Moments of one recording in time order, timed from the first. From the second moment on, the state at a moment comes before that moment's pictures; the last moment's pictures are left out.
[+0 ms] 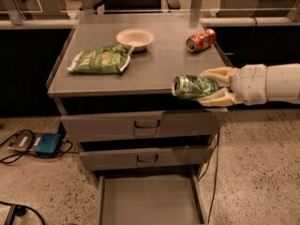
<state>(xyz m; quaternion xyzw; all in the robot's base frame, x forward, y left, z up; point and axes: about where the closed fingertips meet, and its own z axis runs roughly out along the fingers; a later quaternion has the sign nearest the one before) 0.563 -0.170 0.860 -0.61 0.58 0.12 0.52</state>
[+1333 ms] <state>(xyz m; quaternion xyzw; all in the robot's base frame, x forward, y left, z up) 0.686 -0.105 0.920 -0.65 0.57 0.07 0.50</state>
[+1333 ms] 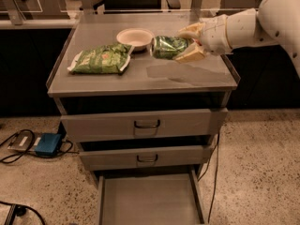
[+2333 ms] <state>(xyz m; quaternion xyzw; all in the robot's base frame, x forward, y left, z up) 0.695 -0.124 0.871 -0.62 0.62 0.13 0.45</state>
